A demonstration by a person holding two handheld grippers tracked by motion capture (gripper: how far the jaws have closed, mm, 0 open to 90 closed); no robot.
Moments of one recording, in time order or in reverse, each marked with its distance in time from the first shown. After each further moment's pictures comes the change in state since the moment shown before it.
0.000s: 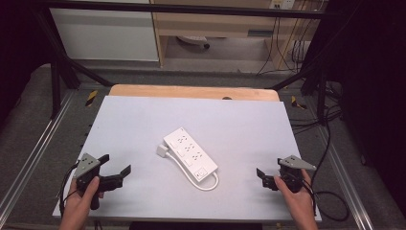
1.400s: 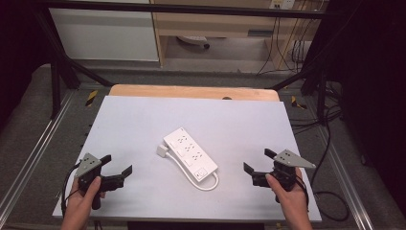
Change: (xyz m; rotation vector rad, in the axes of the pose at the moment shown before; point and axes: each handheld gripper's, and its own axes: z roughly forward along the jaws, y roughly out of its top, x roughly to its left) left arm 0.001 -0.003 0.004 0.004 -0.021 -0.017; right arm 0.048 0.048 -0.022 -0.179 0.159 -0.044
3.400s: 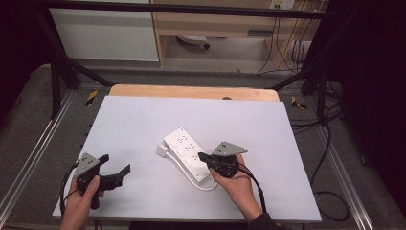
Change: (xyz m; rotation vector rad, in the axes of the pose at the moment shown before) left arm 0.002 -0.001 0.001 0.008 0.024 0.004; right arm 0.083 0.010 0.117 0.112 0.223 -0.133
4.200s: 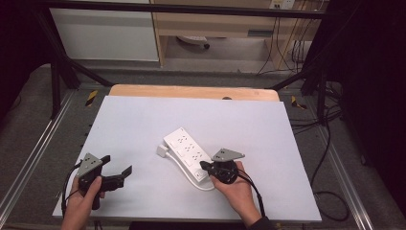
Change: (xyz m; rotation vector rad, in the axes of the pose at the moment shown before) left arm -0.002 -0.001 0.001 0.020 0.004 0.012; right arm 0.006 -0.020 0.001 0.100 -0.011 0.040
